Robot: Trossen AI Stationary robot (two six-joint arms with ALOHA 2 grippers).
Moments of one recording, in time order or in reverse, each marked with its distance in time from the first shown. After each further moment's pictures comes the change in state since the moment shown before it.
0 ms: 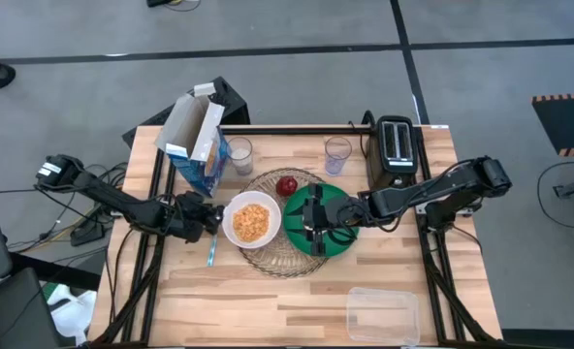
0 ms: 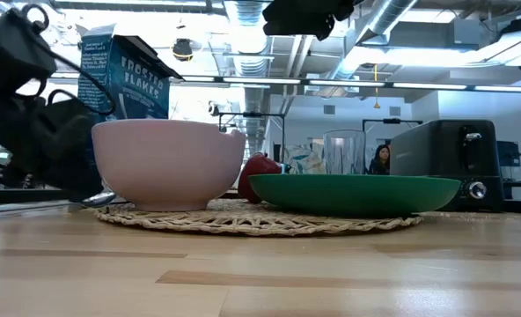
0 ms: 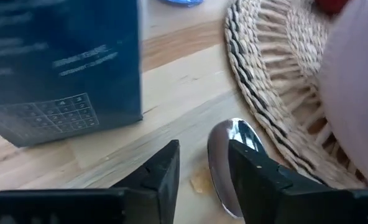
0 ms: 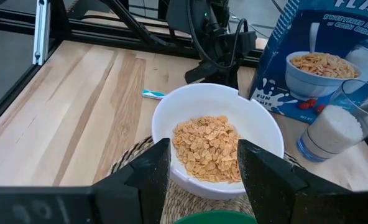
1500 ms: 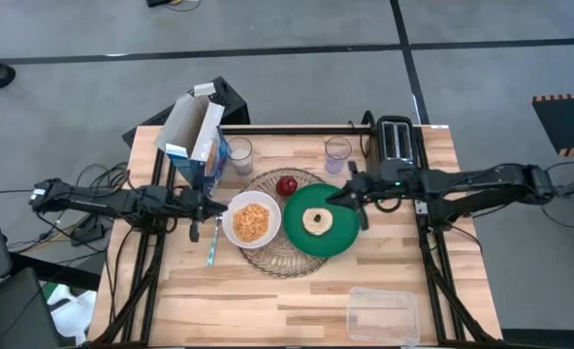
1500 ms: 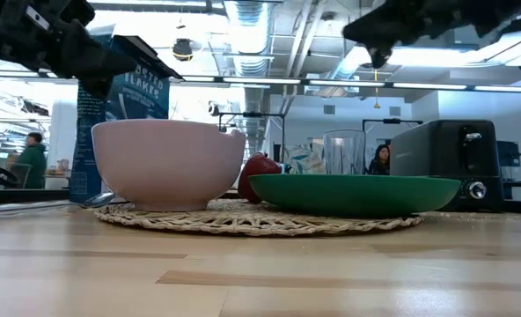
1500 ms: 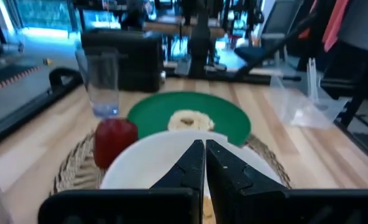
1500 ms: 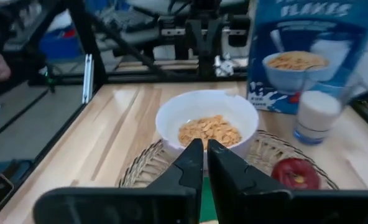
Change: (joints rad) left arm 0.231 -0.513 0.075 0.307 0.614 1.086; right arm -0.281 -0.497 -0.446 0.159 -0.397 0.066
